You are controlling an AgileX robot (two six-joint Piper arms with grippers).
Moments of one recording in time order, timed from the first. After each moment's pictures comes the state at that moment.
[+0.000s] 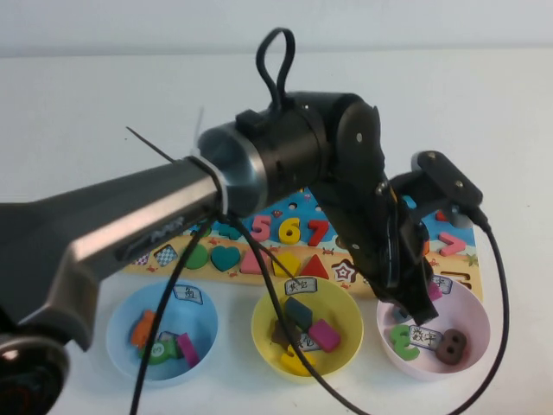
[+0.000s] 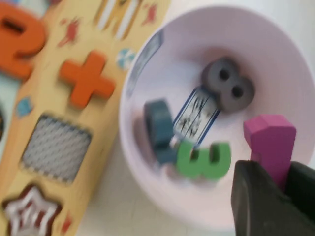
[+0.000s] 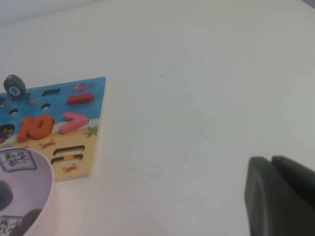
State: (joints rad) right arm -0.05 -0.02 0.03 -0.02 0.37 0.27; left arm -0.86 2.00 -1.70 -0.37 1.05 0.57
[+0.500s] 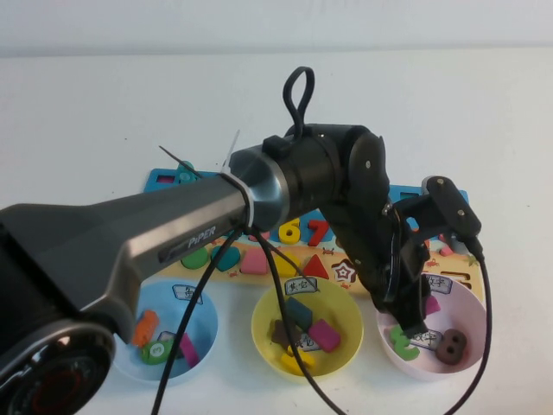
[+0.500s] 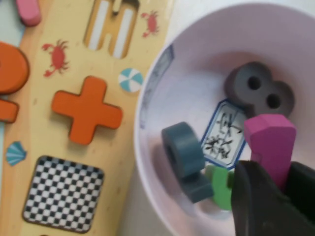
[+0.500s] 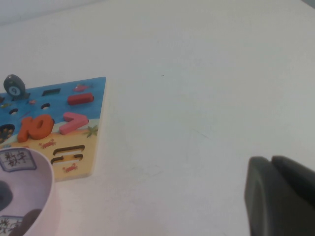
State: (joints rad) right arm -0.05 -0.02 0.03 -0.02 0.37 0.27; left arm -0.86 2.09 -1.70 -0.41 0.98 0.74
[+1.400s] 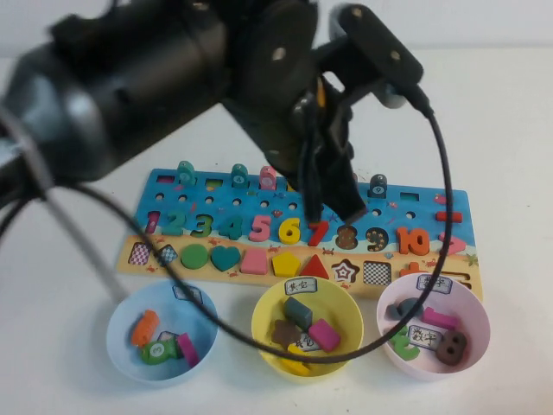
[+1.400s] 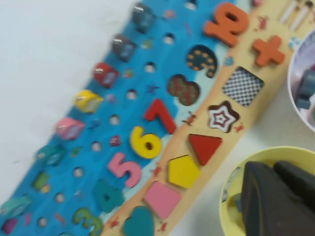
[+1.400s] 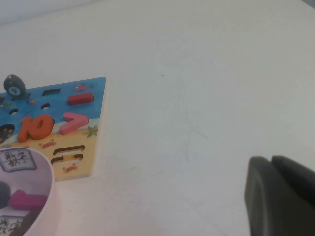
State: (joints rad) right arm -0.05 -0.02 0.03 -0.02 0.37 0.27; left arm -0.86 1.72 -1.73 0.12 1.10 0.23
